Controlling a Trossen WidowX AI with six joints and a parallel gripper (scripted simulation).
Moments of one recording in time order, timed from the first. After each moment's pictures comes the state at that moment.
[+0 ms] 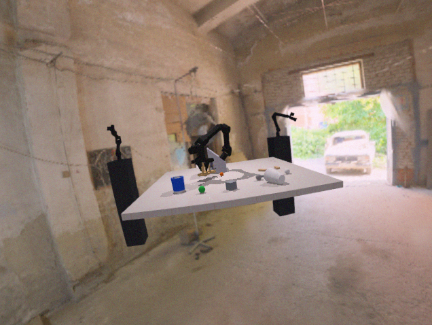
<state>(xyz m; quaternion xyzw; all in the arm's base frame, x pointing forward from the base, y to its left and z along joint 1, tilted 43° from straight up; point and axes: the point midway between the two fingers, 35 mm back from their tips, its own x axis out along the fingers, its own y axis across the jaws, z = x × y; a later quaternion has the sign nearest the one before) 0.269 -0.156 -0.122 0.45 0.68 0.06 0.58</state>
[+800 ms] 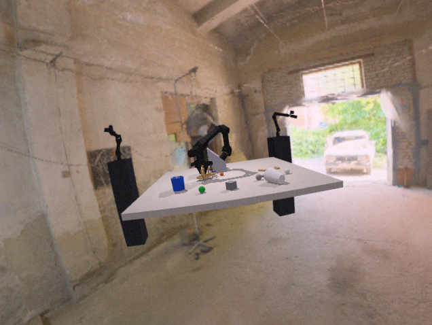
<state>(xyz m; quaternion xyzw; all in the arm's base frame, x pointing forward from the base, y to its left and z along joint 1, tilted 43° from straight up) 0.268 -0.149 -0.146 0.47 0.68 0.03 0.56</state>
